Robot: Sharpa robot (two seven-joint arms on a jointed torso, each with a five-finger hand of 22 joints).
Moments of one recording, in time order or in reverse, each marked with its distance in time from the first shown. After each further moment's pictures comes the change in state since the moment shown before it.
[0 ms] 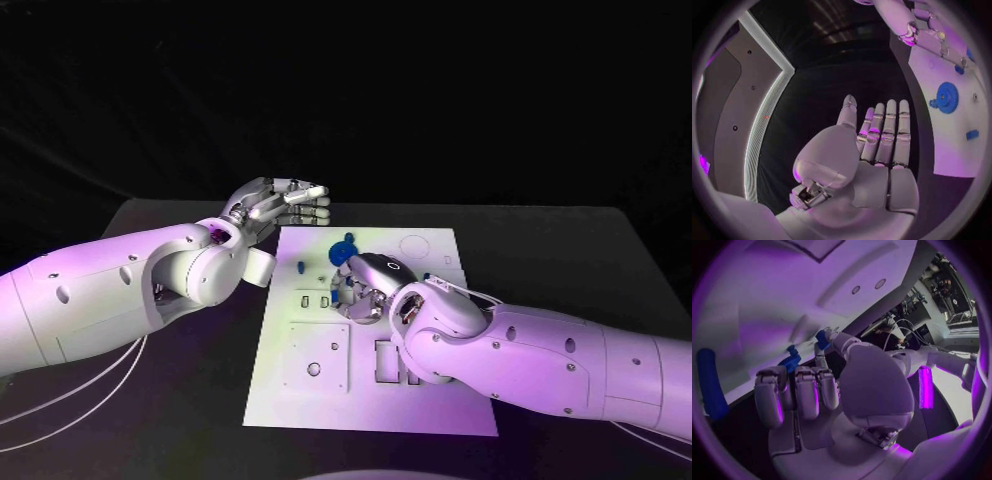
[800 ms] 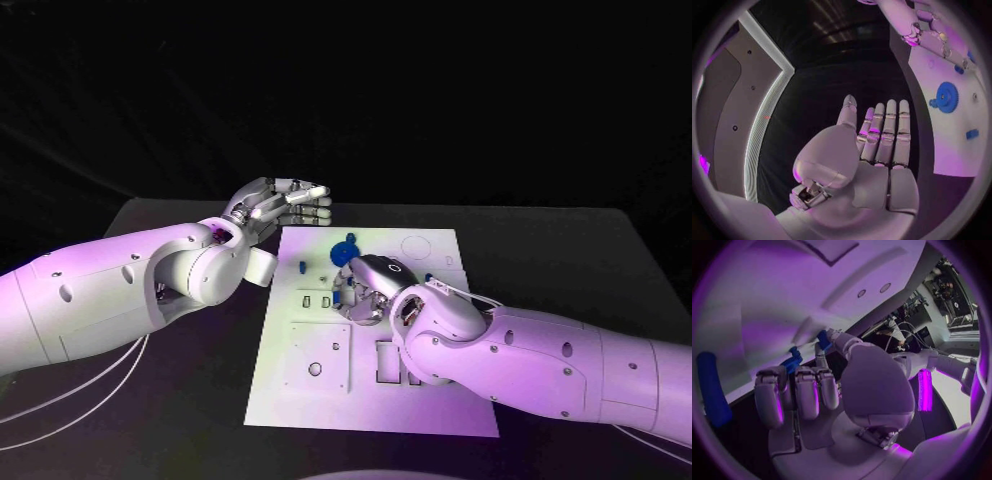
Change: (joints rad) left arm 0.000 0.000 0.000 -0.002 0.000 0.001 -0.002; left_hand 0.000 0.000 0.000 0.000 0.000 0.000 0.000 0.000 0.000 0.000 0.000 0.000 0.001 0.000 0.000 0.000 0.000 0.000 0.000 0.000 0.000 0.000; right arm -0.012 0.010 -0.001 -0.022 -0.030 -0.007 0.002; right_hand -0.024 -0.016 0.000 -0.005 -0.011 0.003 -0.003 -0.003 0.006 0.000 0.000 0.000 0.000 0.000 0.000 0.000 0.000 0.000 0.000 0.000 0.000 0.001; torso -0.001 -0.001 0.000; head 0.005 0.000
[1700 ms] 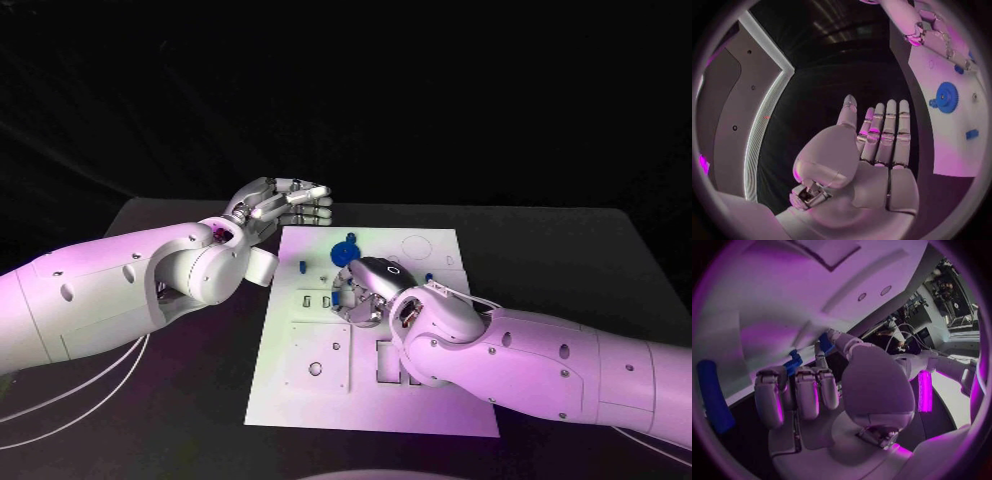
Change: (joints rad) left arm 0.000 0.000 0.000 -0.001 0.000 0.001 -0.001; left_hand 0.000 0.000 0.003 -0.003 0.000 0.000 0.000 0.000 0.003 0.000 0.000 0.000 0.001 0.000 0.000 -0.007 0.004 0.000 0.000 0.000 -0.003 -0.001; right arm -0.005 0.007 -0.004 -0.008 -0.003 0.002 0.001; right_hand -0.024 -0.024 0.000 -0.006 -0.008 -0.033 0.015 -0.018 -0.006 0.000 0.000 0.000 0.000 0.000 0.000 0.000 0.000 0.000 0.000 0.000 0.000 0.000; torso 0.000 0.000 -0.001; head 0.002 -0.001
